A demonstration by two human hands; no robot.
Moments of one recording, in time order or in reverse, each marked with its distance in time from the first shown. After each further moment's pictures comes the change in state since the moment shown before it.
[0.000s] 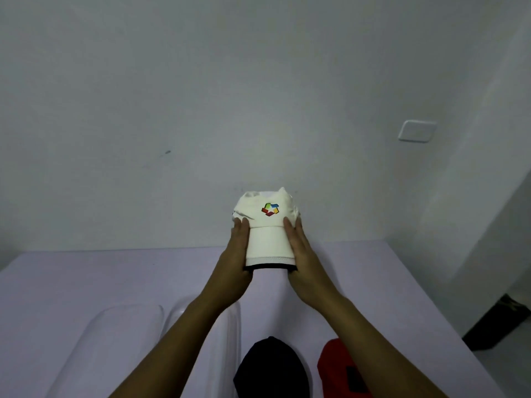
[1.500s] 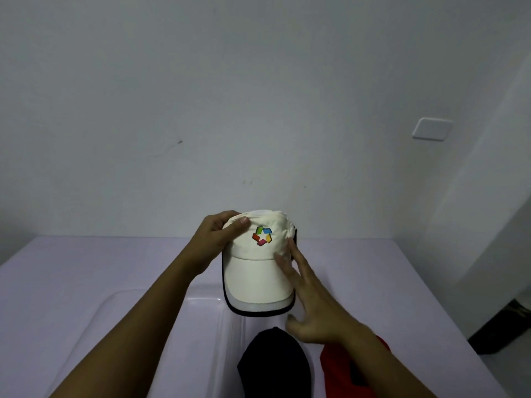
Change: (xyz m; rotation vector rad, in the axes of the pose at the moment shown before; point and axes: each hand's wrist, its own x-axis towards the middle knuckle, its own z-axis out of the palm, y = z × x) left_hand 0.018 -0.003 -0.055 -0.541 -0.001 -0.136; right_hand -0.053 0.011 0.004 -0.166 -0.257 -0.257
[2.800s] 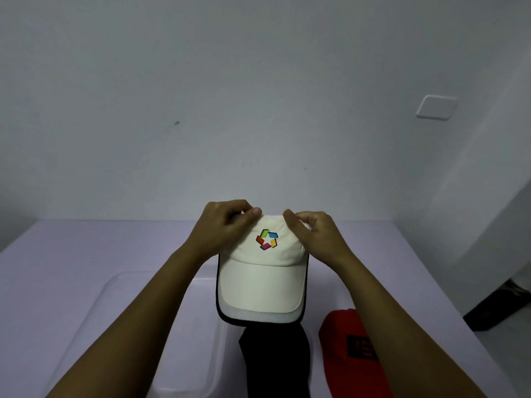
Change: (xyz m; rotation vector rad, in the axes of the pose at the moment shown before) left_hand -0.015 0.007 0.014 0.533 0.052 0.231; right_hand 0.051 -0.014 -0.039 0.365 0.291 0.368
